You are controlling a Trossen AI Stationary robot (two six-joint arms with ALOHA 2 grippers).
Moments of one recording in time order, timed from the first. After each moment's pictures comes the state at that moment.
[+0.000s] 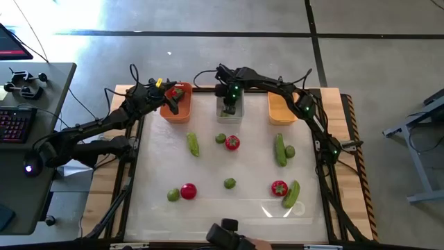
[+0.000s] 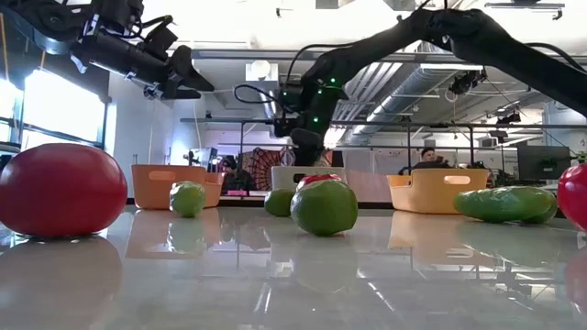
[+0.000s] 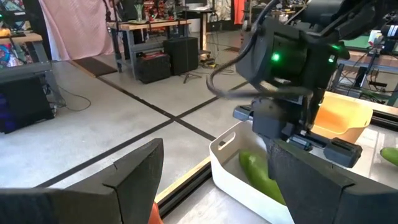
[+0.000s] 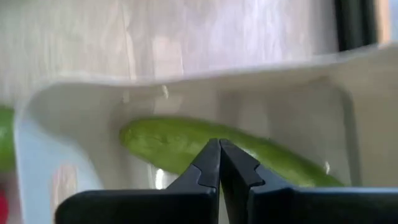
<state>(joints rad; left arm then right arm) 0.71 0.90 0.46 0.31 -0.03 0.02 -0.54 2.37 2.13 -0.99 -0.18 -0.43</state>
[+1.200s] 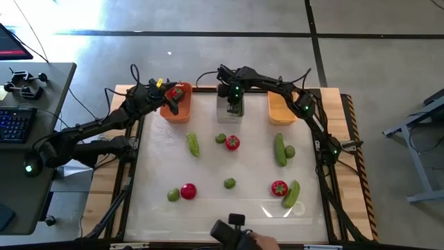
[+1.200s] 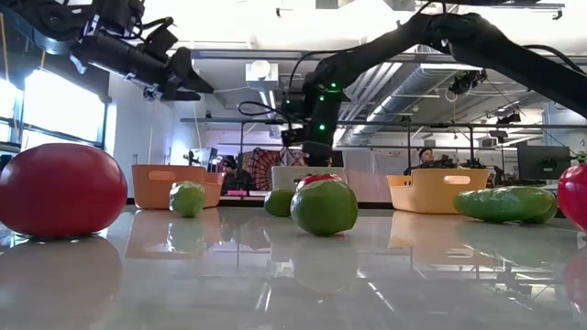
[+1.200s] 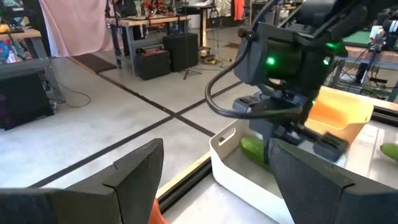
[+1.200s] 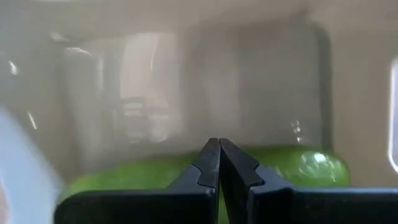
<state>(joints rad) 0.71 0.90 0.46 0.29 -0.03 0.02 -0.57 2.38 2.13 -1.08 -0.05 -0.47</state>
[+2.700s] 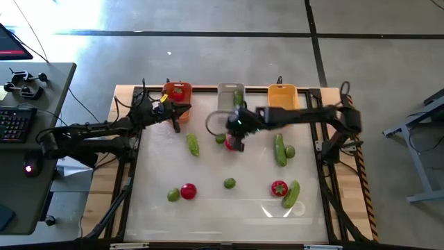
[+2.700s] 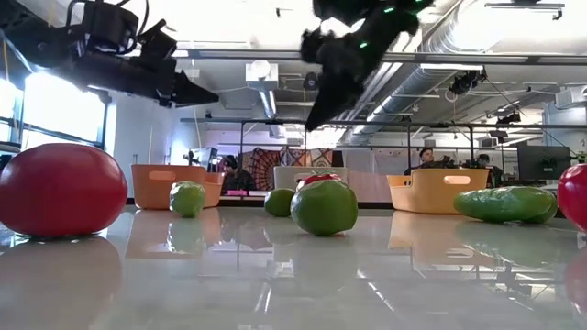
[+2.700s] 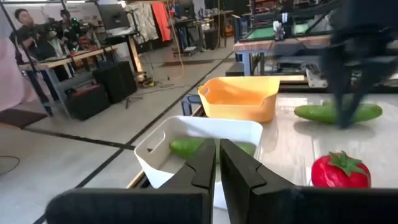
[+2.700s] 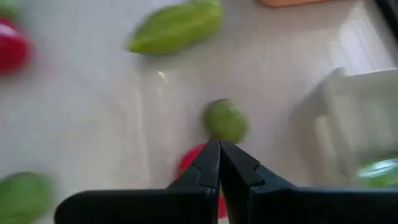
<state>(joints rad) 0.57 0.97 0.29 0.61 0.15 0.19 -0.11 1.70 1.27 -0.46 0.04 0.02</state>
